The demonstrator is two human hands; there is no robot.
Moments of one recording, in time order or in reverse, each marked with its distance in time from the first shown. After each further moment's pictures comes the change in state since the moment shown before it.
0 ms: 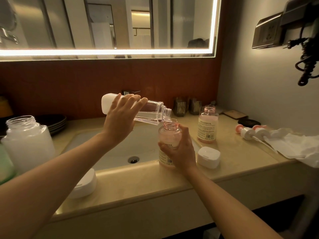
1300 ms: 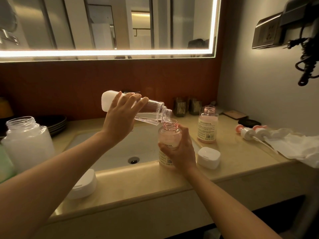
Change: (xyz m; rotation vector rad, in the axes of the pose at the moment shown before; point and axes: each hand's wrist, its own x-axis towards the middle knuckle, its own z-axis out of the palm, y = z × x) left_hand 0.004 -0.002 -0.002 0.039 0.012 0.025; right_hand 0.001 0.003 0.001 0.002 0.001 -0.012
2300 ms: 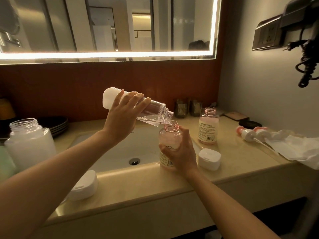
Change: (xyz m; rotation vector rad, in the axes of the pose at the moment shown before) left_hand 0.005 -0.001 -0.007 0.064 0.000 0.053; right_hand -0.001 0.000 -0.001 0.003 -0.008 0.010
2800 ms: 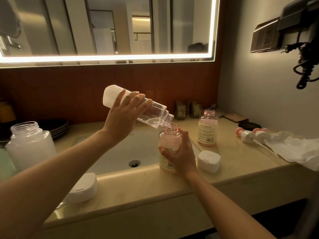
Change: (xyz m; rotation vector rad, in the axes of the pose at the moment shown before) left_hand 0.007 -0.002 -0.006 0.079 0.009 0.058; right_hand 0.001 -0.001 0.000 0.022 0.004 -0.016
